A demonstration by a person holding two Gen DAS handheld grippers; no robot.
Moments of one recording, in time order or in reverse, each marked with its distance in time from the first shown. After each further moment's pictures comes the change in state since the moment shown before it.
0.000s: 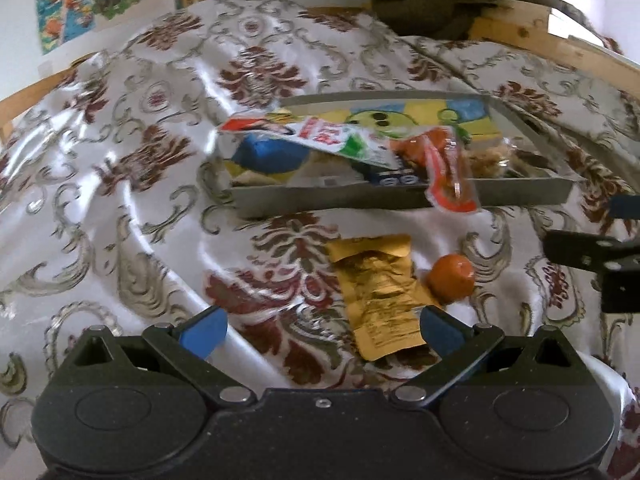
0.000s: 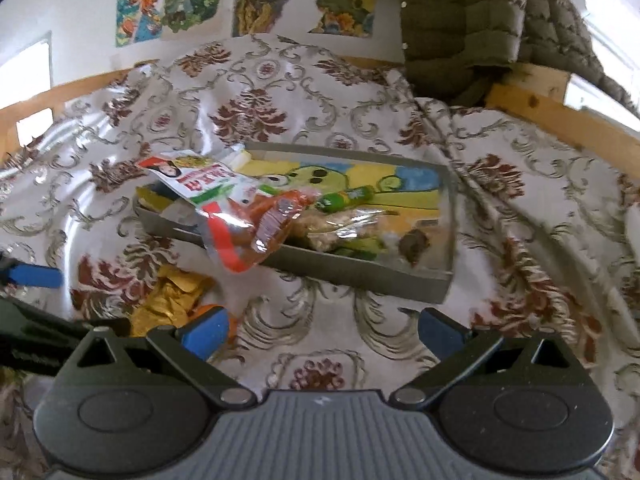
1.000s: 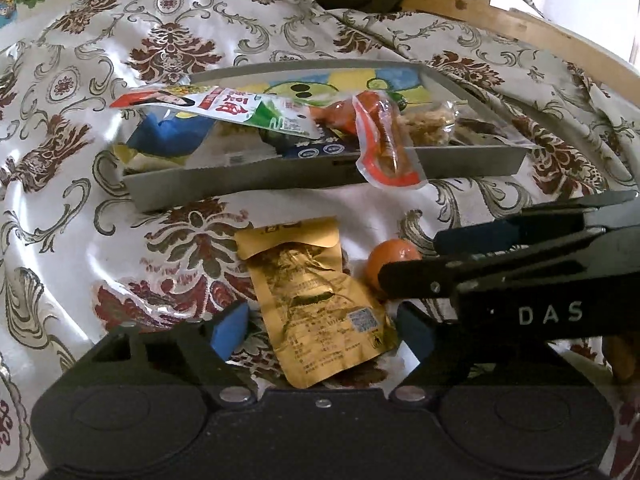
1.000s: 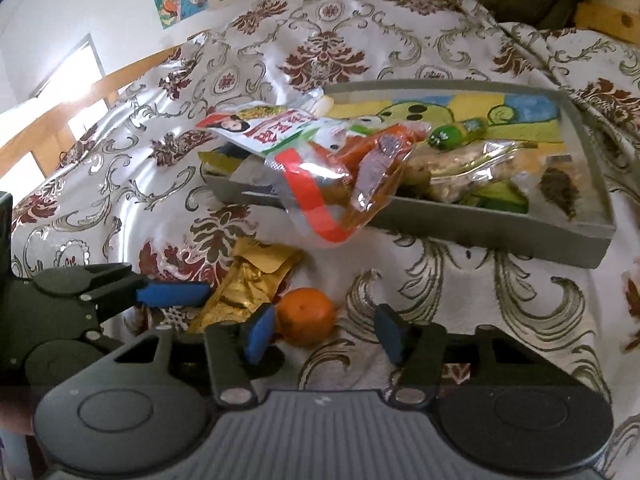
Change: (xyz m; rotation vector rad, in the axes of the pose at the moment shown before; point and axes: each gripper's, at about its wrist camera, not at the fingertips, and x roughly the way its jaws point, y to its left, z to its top) left arm 0.047 -0.014 0.001 0.054 0.059 -0.220; right arm 0.065 0.019 0.000 0.072 0.166 0.300
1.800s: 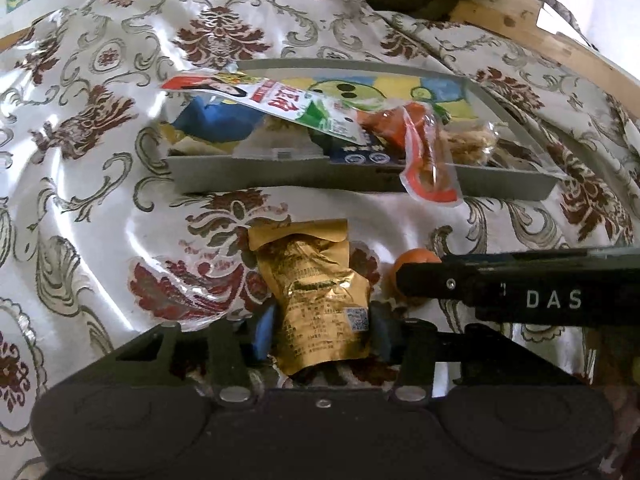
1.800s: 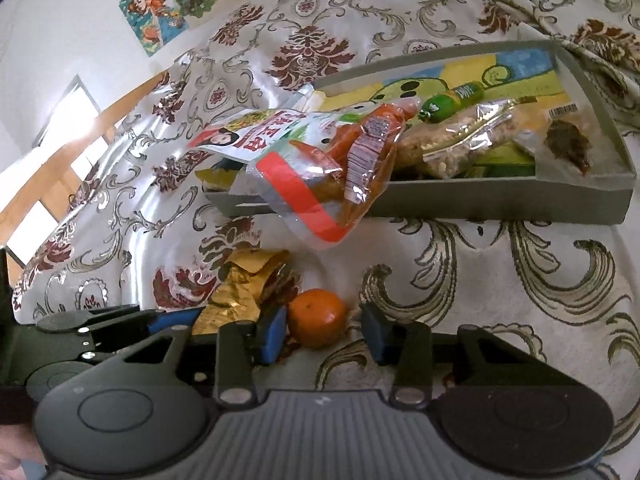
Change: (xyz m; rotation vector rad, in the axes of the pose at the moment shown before) left arm -0.011 0.009 0.004 -0.133 0.017 0.074; right arm 0.010 -0.019 0.002 0.171 0.010 0.098
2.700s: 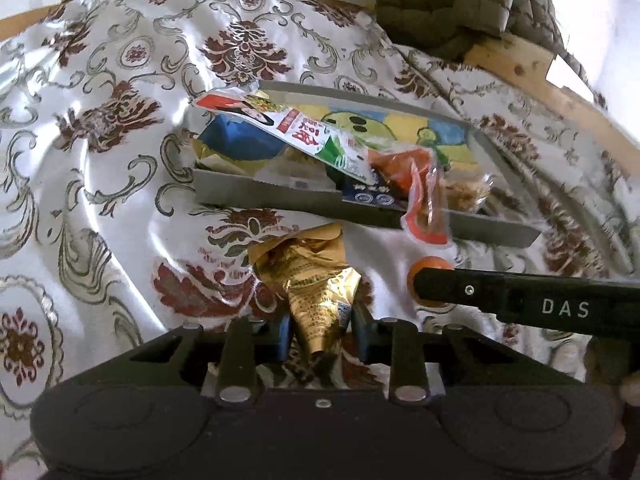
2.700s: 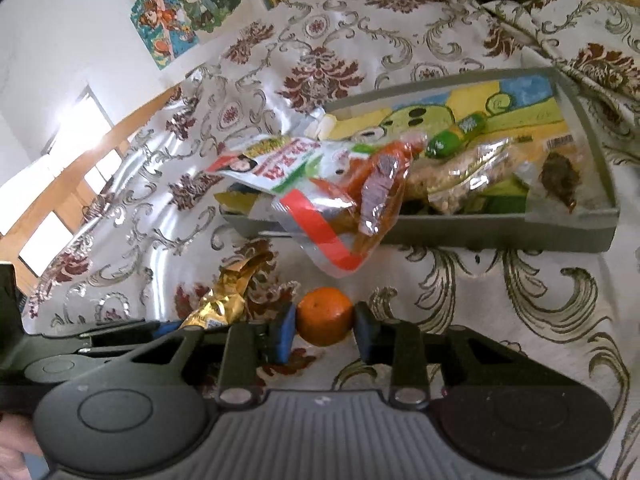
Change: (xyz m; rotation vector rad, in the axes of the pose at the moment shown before) left arm -0.030 0.013 0.003 -0.129 -0.064 -0.052; right arm -0.026 0.008 0.011 -0.012 -0.051 0.021
